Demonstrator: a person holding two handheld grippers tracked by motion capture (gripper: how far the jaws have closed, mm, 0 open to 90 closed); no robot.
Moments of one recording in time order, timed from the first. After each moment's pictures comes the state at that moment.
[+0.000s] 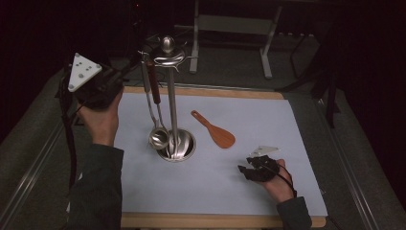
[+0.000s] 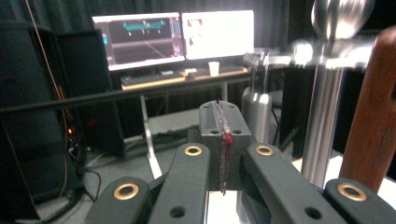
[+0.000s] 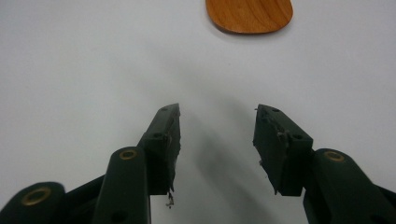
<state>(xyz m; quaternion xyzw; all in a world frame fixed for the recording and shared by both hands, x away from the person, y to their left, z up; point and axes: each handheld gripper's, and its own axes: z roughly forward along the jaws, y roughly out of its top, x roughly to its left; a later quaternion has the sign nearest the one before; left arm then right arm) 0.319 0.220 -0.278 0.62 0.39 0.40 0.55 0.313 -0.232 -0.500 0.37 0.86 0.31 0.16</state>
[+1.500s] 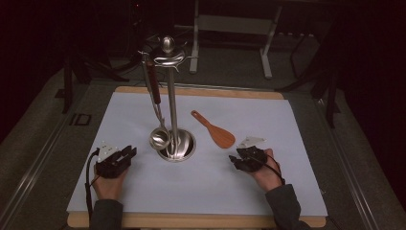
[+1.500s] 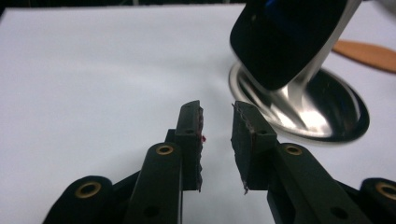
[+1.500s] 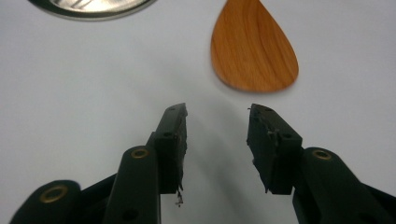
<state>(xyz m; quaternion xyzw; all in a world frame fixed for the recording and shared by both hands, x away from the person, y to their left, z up) 0.284 0.249 -0.533 0.69 0.51 0.25 0.44 0.341 -0.195 -0.492 0.34 0.87 0.31 0.19</state>
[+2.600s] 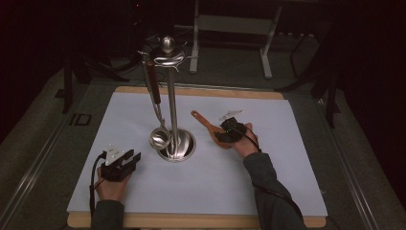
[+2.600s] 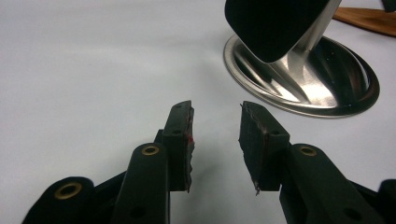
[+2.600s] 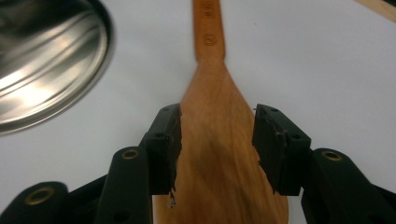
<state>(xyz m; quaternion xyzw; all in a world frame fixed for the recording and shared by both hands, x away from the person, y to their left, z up) 0.282 0.239 -0.539 0.71 0.50 0.26 0.42 0.446 -0.145 -0.506 0.36 0.86 0.31 0.18</state>
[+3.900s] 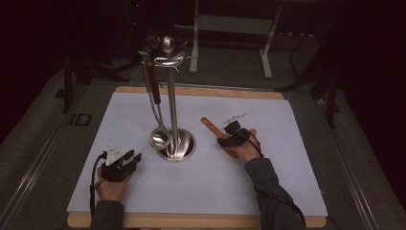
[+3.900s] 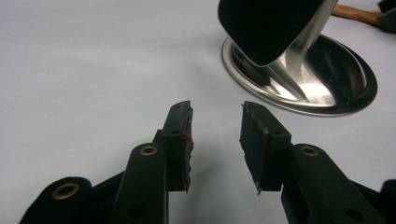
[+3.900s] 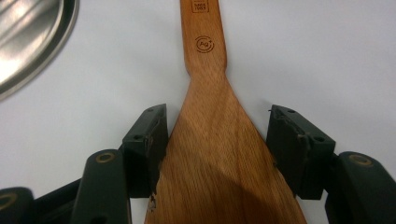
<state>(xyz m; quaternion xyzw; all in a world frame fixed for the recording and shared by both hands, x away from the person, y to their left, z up) 0.282 0.238 -0.539 0.71 0.50 0.26 0.42 0.440 -0.158 -0.522 0.41 0.85 0.28 0.15</state>
